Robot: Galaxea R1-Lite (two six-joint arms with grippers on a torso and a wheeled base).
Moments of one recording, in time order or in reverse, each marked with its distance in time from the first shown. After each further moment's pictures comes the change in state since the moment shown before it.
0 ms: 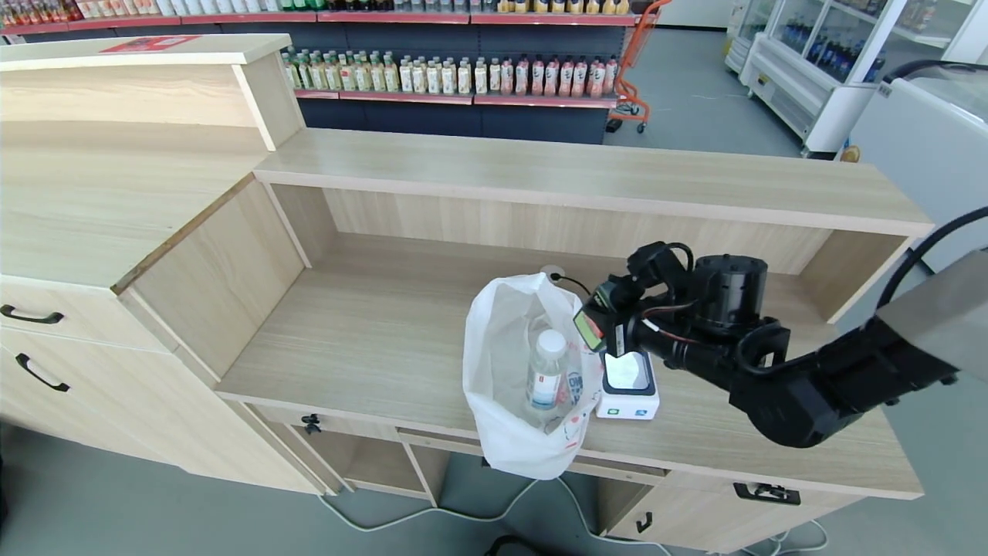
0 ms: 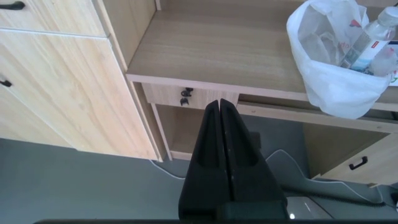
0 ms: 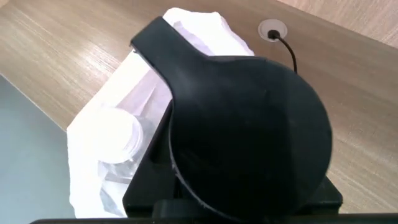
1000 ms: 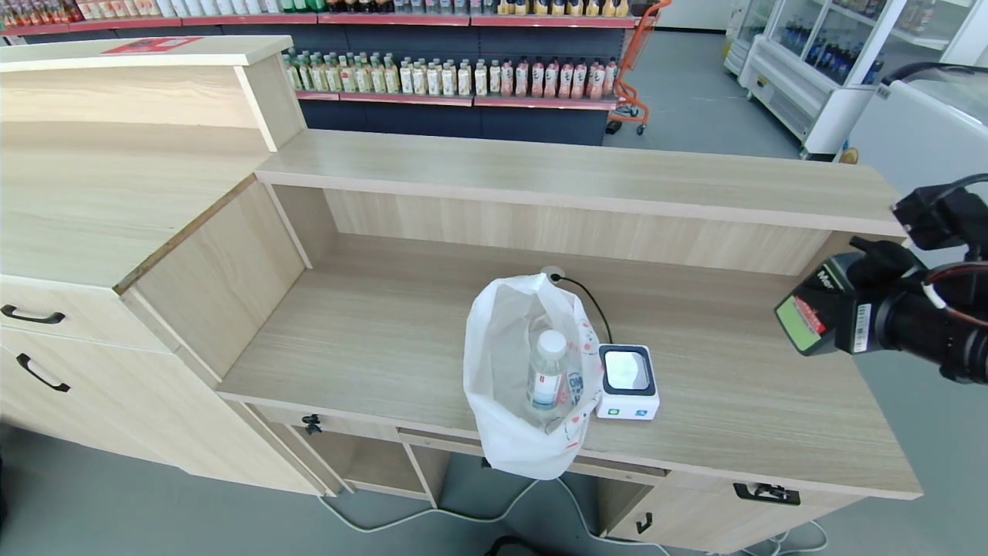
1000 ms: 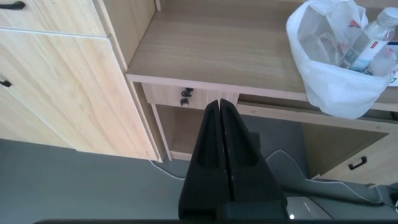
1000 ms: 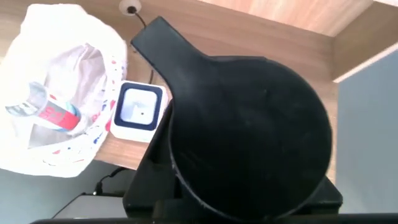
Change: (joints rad) left arm -0.001 0.000 0.000 0.000 0.000 0.000; right arm -0.271 -0.684 0.220 0.537 -0.174 -0.020
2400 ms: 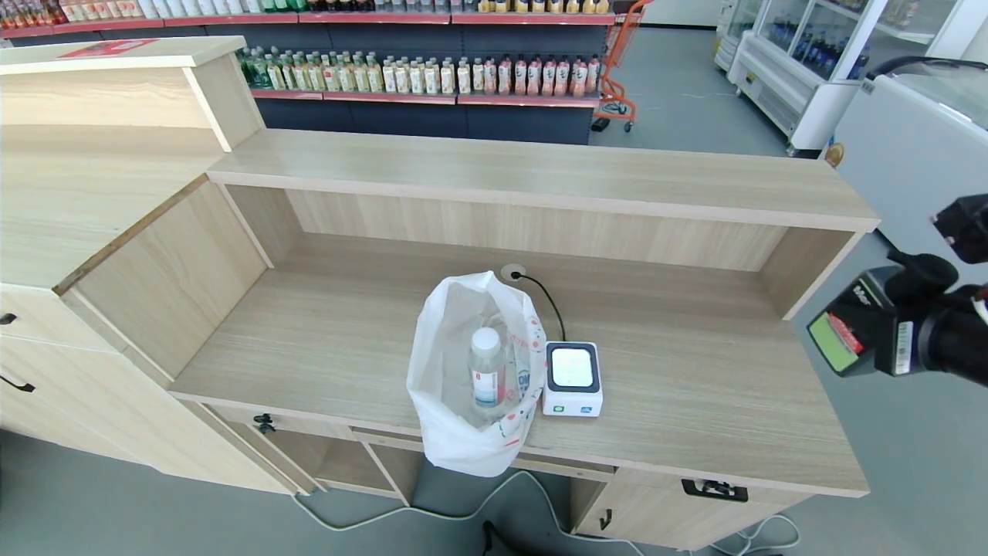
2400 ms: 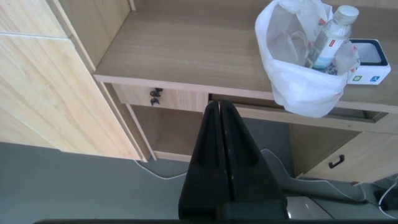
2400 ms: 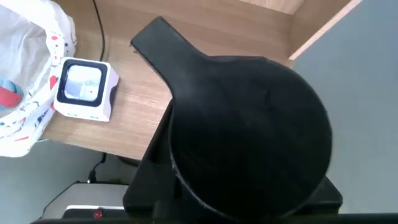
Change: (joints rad) left arm 0.001 0.000 0.000 0.000 0.000 0.001; right arm -0.001 -0.142 0.034 0.142 -0.051 -0.014
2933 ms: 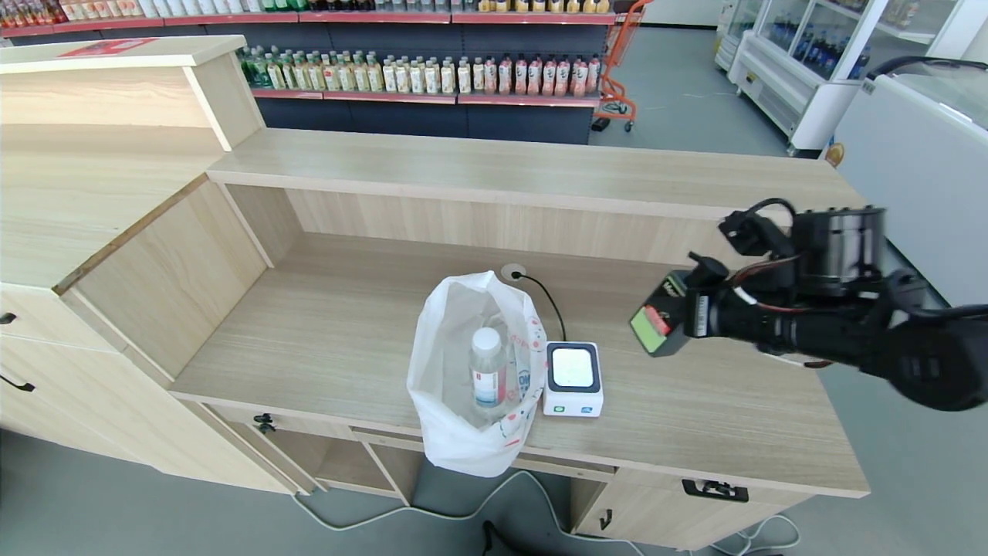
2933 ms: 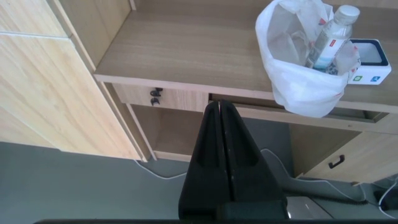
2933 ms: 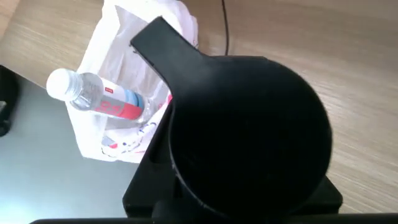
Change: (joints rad) left arm 0.000 0.000 0.000 0.000 0.000 -0.001; right arm 0.124 0.490 -0.232 -0.188 0.312 0.243
